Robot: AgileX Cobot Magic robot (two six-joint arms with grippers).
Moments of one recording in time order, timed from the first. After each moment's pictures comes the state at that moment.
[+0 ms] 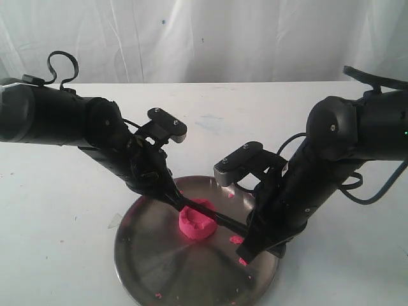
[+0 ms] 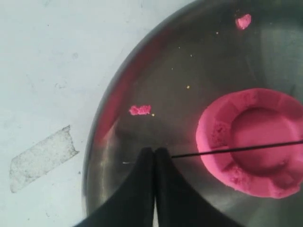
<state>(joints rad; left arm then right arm) -0.49 1.85 -1.13 -0.32 0.44 0.48 0.52 1.65 -0.91 0.36 0.72 -0.62</state>
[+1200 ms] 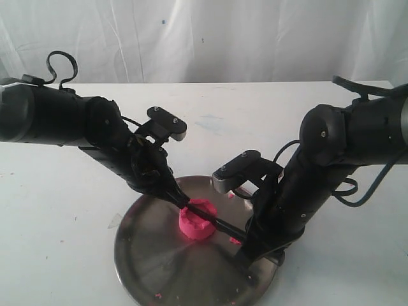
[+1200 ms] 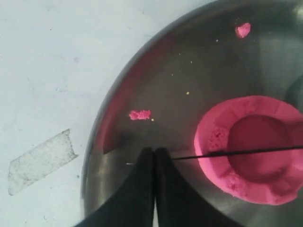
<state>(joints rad) -0.49 1.85 -1.13 -0.34 0.43 0.48 0.52 1.70 -0.91 0.37 0.72 -0.62</state>
